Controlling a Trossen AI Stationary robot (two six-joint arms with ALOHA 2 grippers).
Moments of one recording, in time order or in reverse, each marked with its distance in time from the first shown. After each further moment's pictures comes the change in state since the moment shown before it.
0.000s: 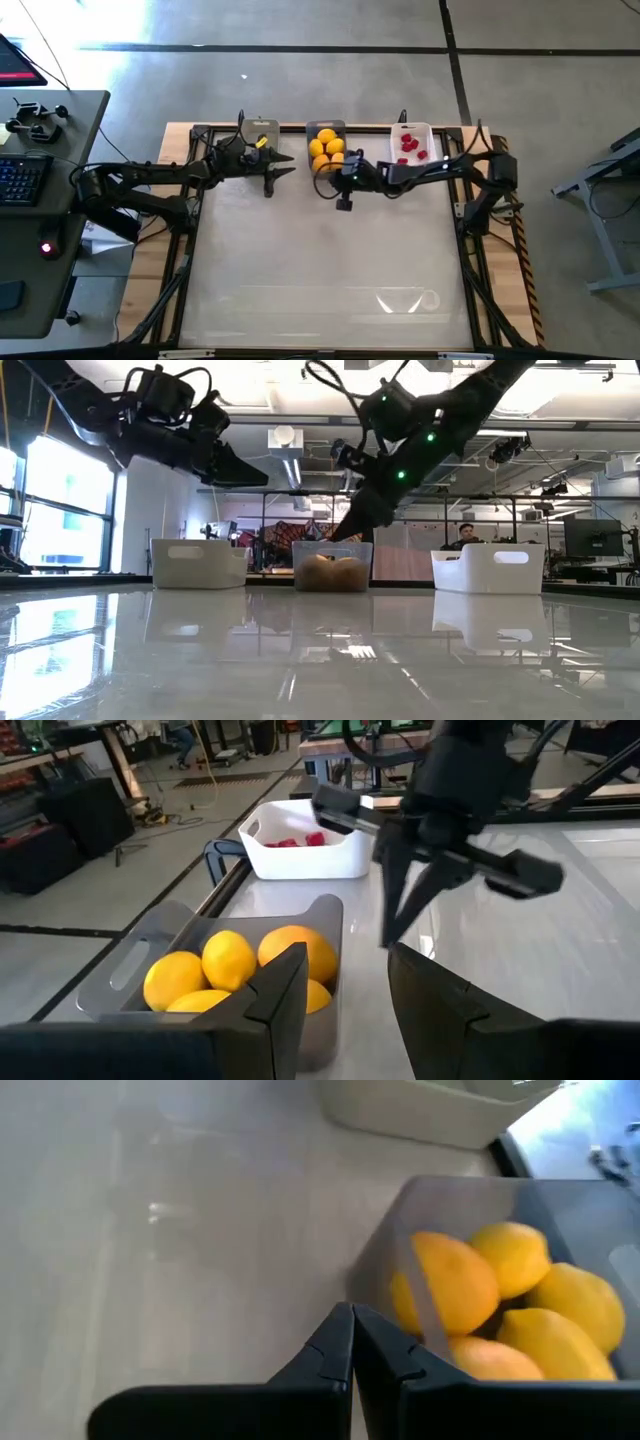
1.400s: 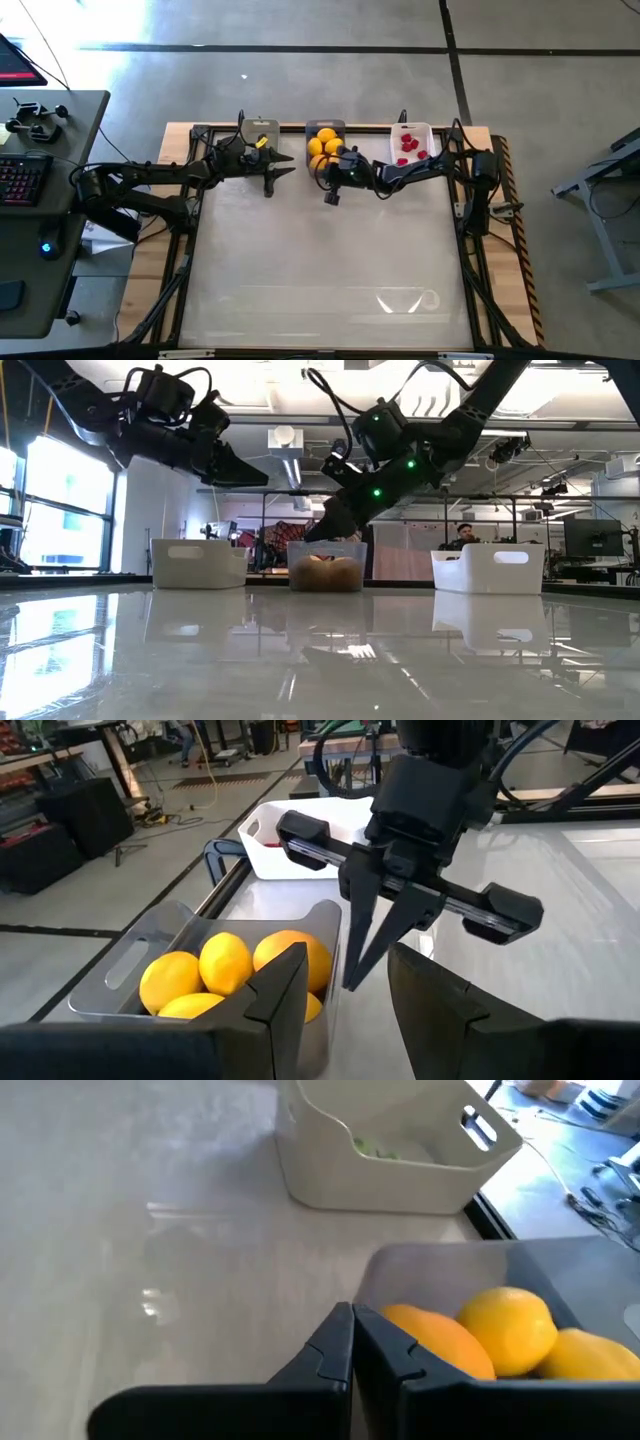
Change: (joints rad) left arm 0.000 0.000 0.000 0.000 0.001 0.000; right arm -0.045 0.147 0.002 0.358 -0.051 0.037
